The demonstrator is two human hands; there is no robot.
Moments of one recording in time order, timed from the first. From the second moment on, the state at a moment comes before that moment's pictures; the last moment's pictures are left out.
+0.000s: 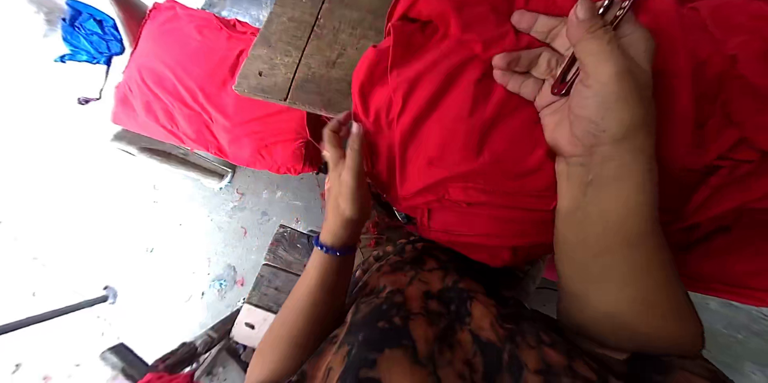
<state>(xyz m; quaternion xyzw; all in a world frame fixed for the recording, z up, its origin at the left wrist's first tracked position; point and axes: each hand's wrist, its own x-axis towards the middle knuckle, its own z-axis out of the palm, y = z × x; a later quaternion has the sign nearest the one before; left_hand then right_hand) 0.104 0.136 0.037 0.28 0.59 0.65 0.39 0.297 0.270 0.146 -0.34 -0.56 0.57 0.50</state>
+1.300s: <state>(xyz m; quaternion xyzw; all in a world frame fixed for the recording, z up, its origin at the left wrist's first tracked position) 0.165 0.146 0.096 0.59 0.65 0.48 0.04 0.331 0.223 0.143 -0.17 -0.74 0.40 0.52</state>
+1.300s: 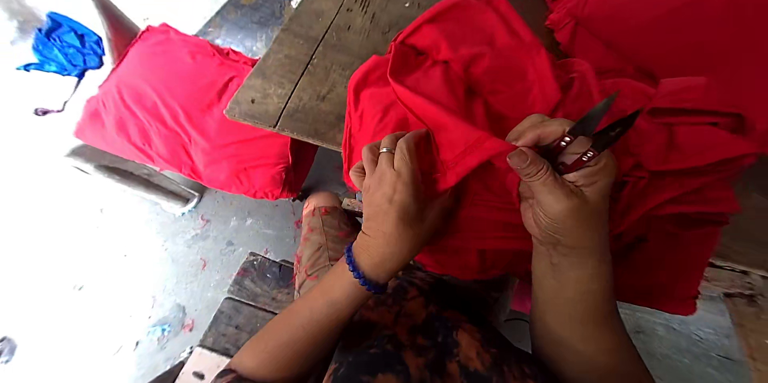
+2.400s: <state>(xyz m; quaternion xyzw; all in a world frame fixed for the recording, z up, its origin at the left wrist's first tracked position) 0.170 0.130 0.111 0.25 0.34 0.82 0.39 0.358 0.193 0.100 -0.25 -0.83 0.19 0.47</state>
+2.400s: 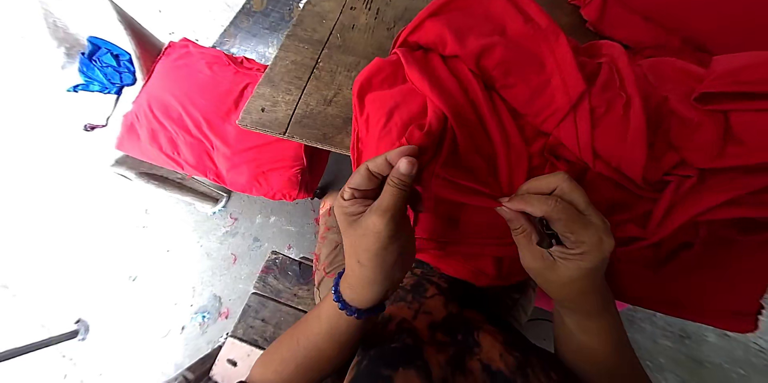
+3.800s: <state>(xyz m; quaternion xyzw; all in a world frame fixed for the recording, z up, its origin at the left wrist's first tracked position) 0.168 0.131 0.093 0.39 0.26 0.82 0.34 0.327 0.184 0.127 -0.32 -0.80 0.26 0.44</state>
